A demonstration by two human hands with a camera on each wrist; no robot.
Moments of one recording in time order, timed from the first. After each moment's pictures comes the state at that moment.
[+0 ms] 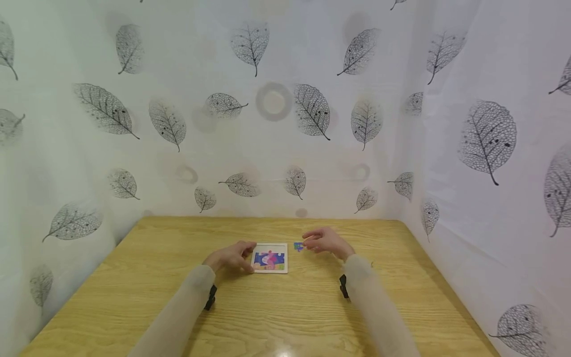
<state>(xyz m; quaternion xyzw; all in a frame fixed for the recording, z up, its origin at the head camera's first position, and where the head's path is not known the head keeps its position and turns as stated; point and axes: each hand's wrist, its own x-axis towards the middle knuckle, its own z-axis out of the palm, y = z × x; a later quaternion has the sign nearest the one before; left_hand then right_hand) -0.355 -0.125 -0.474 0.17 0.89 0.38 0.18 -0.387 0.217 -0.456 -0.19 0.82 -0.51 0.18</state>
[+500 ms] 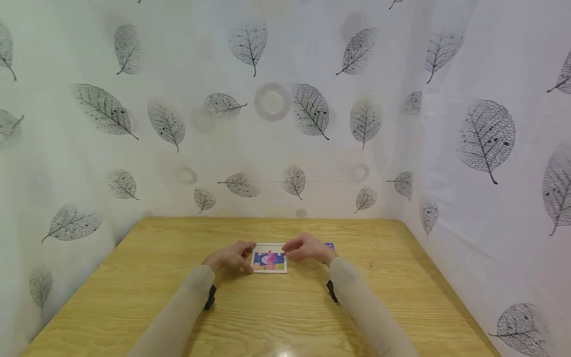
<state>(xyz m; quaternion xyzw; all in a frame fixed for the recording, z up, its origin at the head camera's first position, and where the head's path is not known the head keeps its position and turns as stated) -0.354 -0.123 -0.473 0.16 0.89 0.38 0.19 -0.374 0.169 -0.462 -0.27 0.80 -0.48 0.22</state>
